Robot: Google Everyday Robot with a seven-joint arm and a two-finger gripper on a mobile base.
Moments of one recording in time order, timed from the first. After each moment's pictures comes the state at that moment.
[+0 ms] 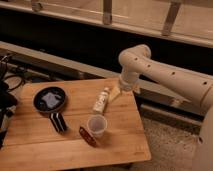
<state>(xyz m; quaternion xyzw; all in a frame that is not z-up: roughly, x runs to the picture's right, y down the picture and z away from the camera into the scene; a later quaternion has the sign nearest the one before) 0.089 0.040 0.753 -0.31 0.15 0.52 0.78</state>
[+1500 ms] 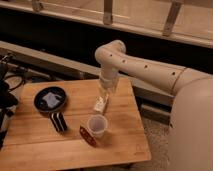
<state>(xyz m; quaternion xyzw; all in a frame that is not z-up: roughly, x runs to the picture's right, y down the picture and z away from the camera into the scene) 0.011 0.031 0.761 -0.31 0.14 0.43 0.83</state>
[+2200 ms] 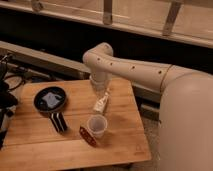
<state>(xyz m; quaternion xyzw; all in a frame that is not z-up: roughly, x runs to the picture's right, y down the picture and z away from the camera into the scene) -0.035 0.040 0.767 -0.31 0.14 0.40 0.85</state>
